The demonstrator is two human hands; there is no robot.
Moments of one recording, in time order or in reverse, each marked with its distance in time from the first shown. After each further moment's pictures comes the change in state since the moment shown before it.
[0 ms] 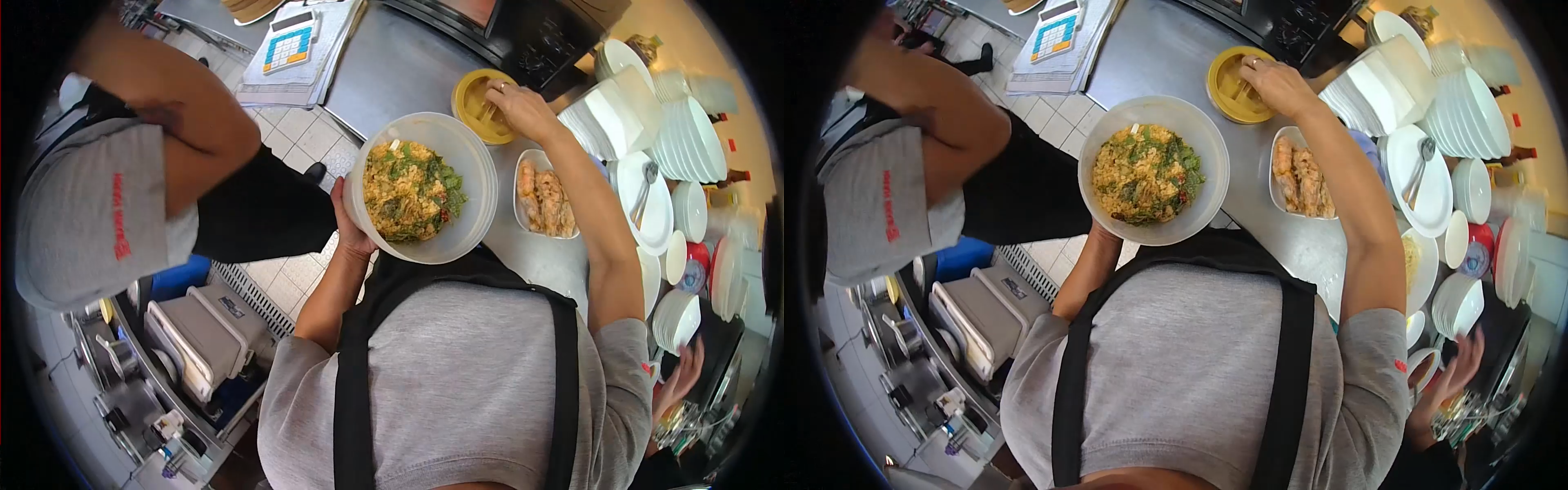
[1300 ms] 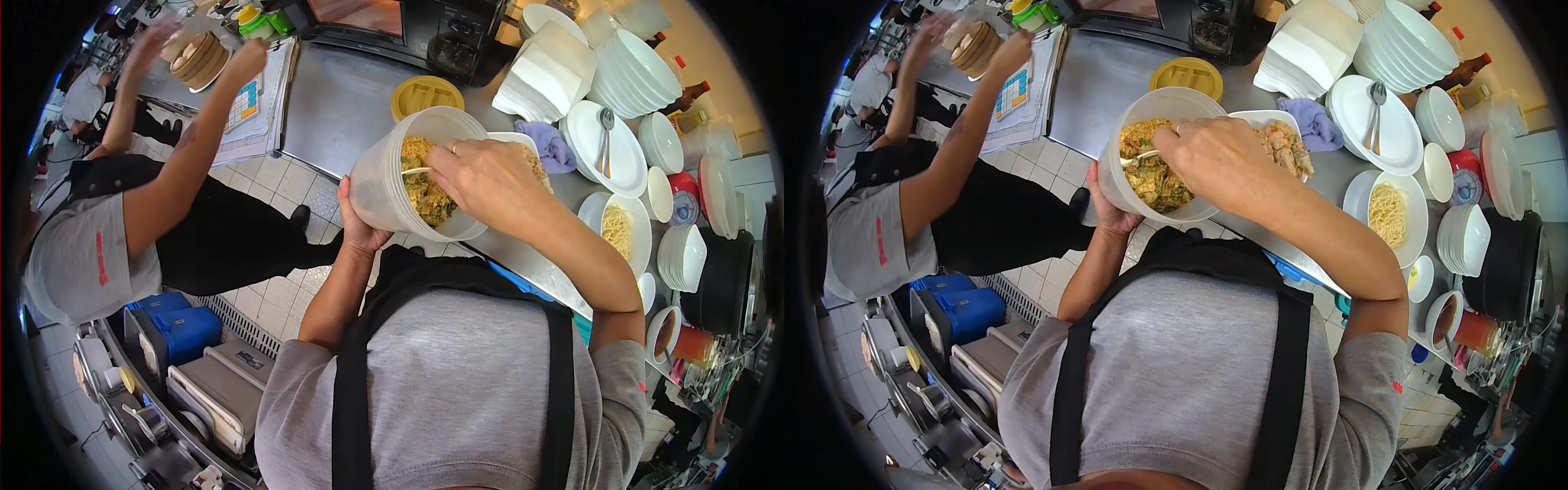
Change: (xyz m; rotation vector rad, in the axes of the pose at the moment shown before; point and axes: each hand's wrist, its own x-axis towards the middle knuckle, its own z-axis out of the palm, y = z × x) left_hand 0.029 -0.044 0.054 0.207 -0.082 -0.136; right_hand -0.074 -0.155 -0.148 0.077 0.061 0.182
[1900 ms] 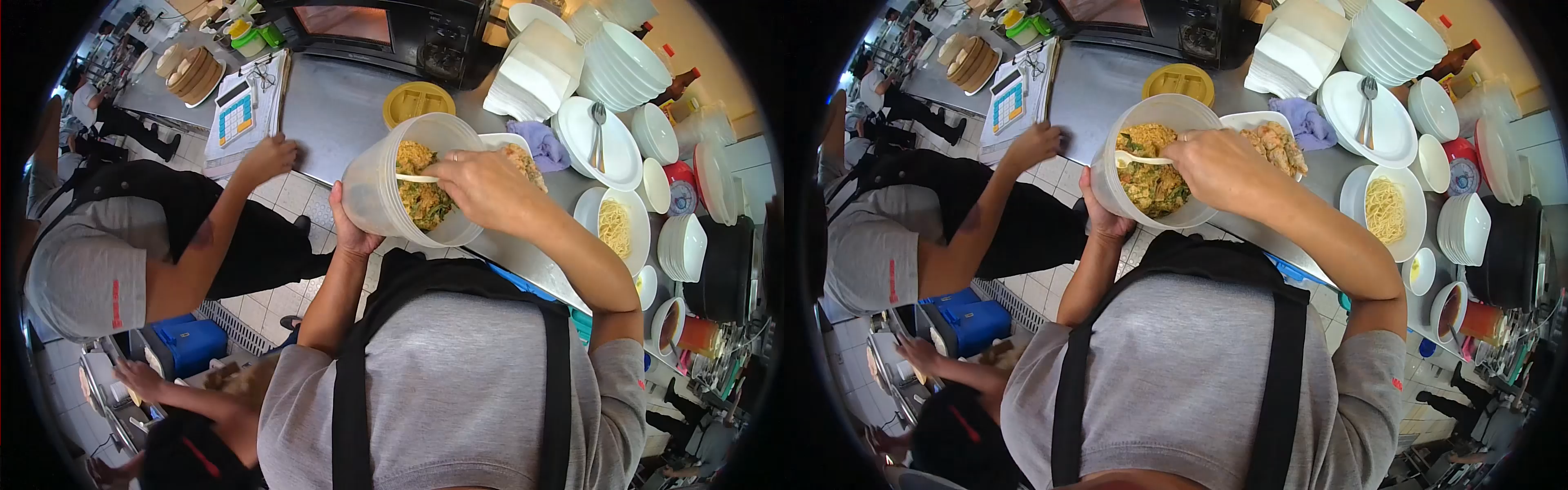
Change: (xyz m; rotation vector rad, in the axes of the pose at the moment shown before) left_hand 0.003 0.008 -0.003 0.061 -0.019 -0.005; right_hand -0.013 0.012 0.011 0.264 -0.028 0.079
